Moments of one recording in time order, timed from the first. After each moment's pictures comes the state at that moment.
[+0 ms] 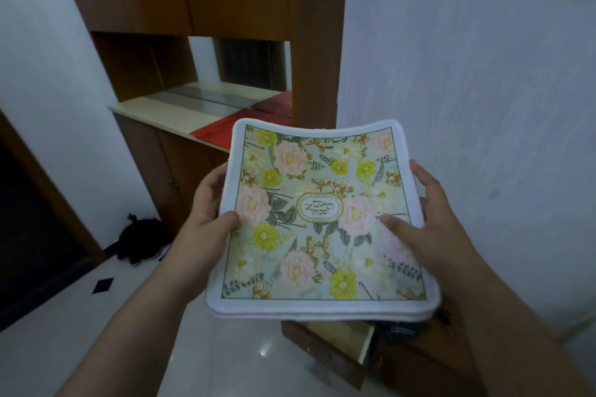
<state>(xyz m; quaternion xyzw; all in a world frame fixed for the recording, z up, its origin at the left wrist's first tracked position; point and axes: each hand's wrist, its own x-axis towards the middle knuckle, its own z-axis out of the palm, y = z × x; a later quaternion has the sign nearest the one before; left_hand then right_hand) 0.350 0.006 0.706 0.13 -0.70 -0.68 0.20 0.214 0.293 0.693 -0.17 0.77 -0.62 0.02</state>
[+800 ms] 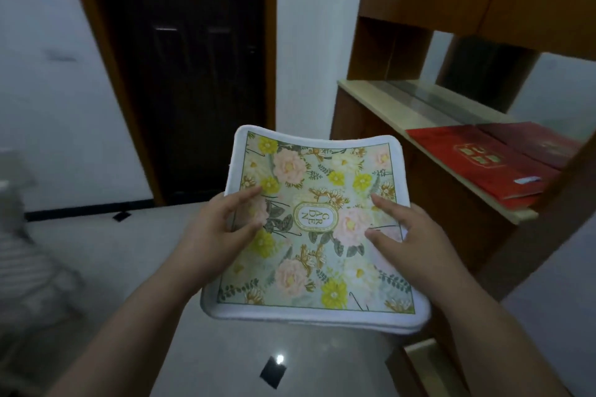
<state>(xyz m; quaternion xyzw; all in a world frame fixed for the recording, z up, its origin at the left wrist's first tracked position) 0.621 -0.137 0.681 0.42 -0.72 -0.42 0.35 0.347 -0.011 0.696 -0.51 0.75 -0.39 0.15</state>
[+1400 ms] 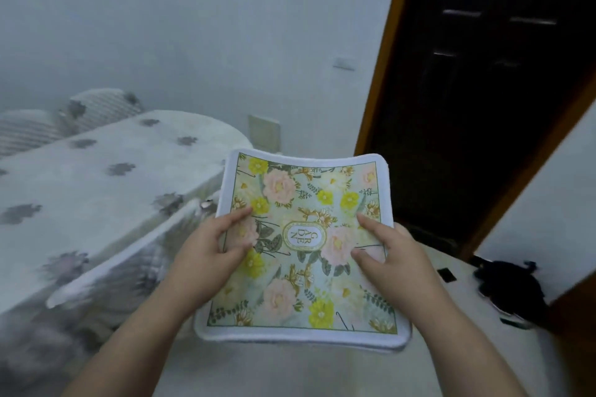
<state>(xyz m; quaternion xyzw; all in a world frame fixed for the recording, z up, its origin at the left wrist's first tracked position) 1.025 -0.192 0.650 0.71 -0.49 -0.23 0.45 0.749 -0.298 0.663 -0.75 0.52 -0.28 0.30</state>
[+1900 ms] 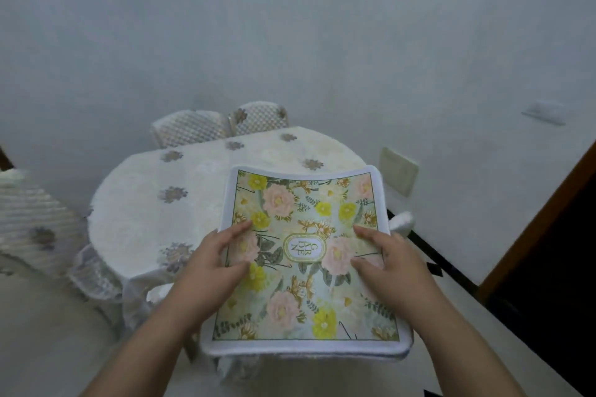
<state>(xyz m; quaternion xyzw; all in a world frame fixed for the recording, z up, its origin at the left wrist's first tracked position) 1.170 -0.245 0.637 0.81 -0.24 -0.13 0.52 0.996 -0.489 0.652 -0.87 0.28 -0.17 0.37</state>
